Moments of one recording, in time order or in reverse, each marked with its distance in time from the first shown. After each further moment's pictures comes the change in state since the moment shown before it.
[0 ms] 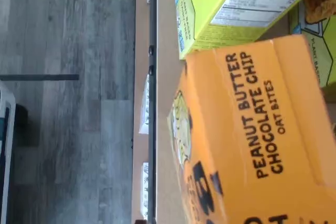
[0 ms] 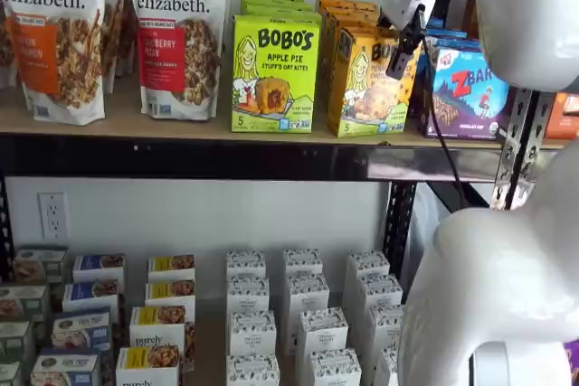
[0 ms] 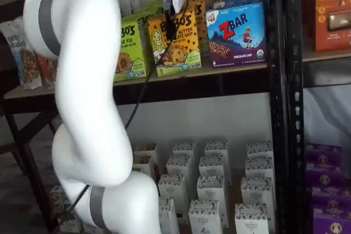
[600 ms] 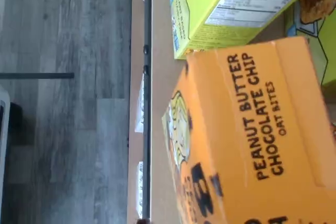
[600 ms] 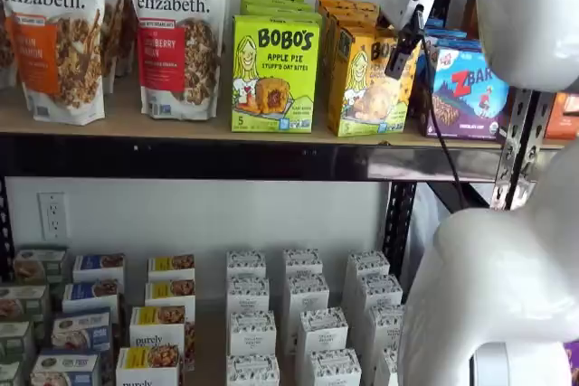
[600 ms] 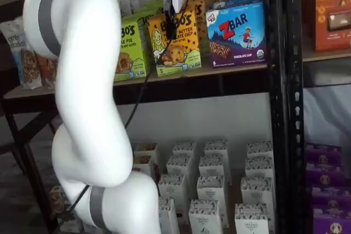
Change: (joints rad) arm 0.006 -0.002 0.005 -0.006 -0.018 0.004
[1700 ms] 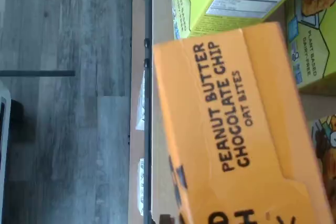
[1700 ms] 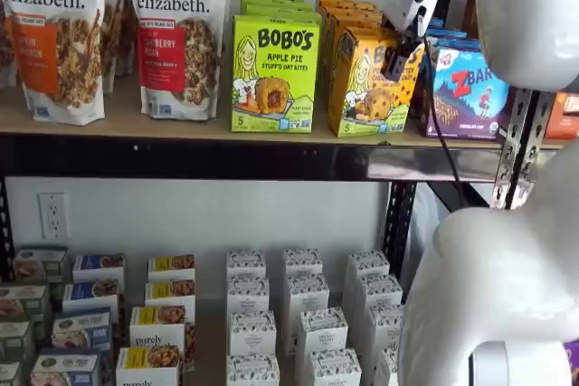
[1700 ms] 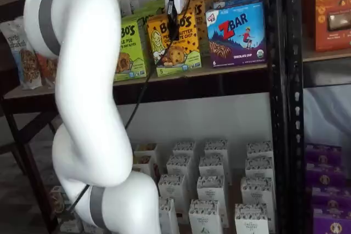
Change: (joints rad) arm -0.012 0.002 0.002 0.000 0.003 -0.013
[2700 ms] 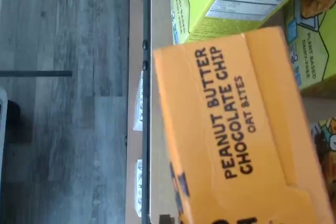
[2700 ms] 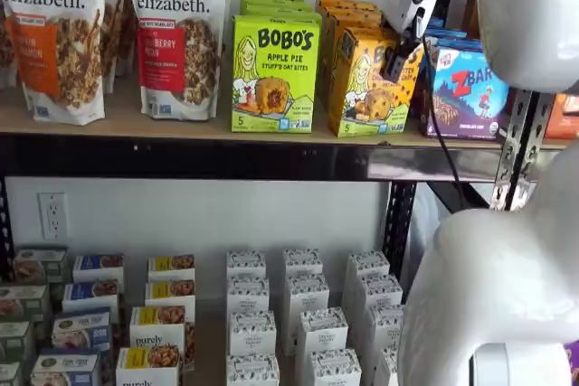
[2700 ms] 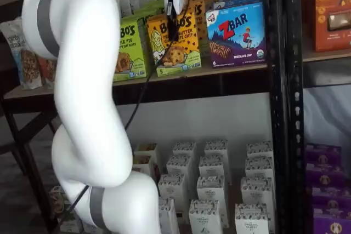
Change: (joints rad) arm 0.007 -0.010 0.016 -0.001 -0.017 0.005
